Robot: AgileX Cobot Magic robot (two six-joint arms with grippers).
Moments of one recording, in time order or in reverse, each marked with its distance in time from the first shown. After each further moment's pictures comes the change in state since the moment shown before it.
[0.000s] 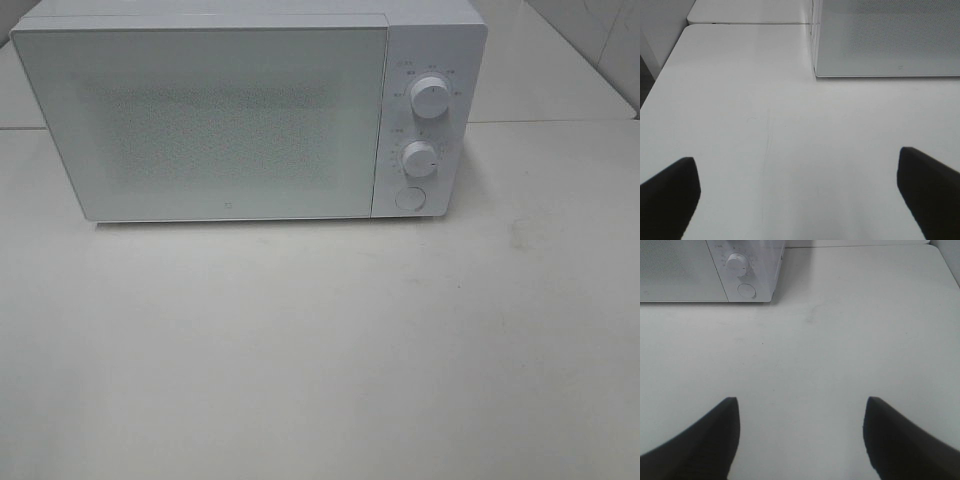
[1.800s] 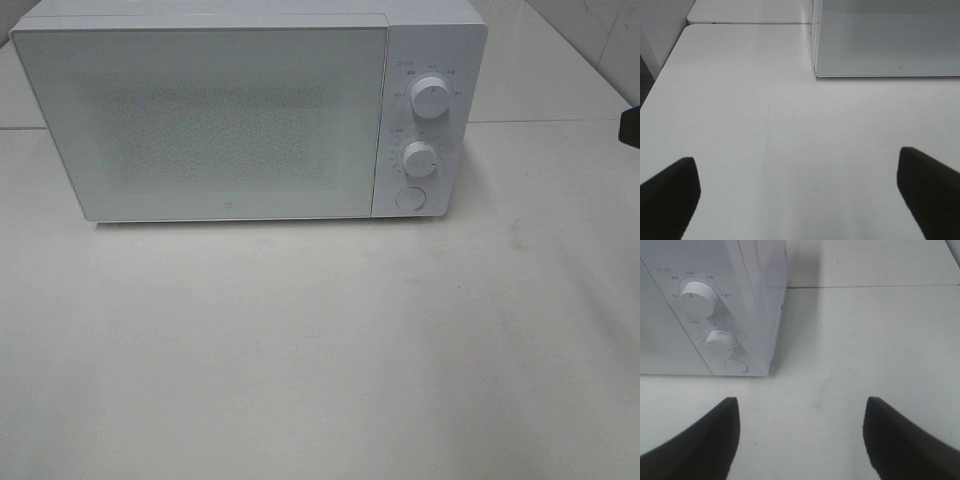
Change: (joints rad) left arm 0.000 0.000 0.000 0.000 0.000 0.000; right arm 0.000 0.894 -0.036 0.021 -0.856 -0.025
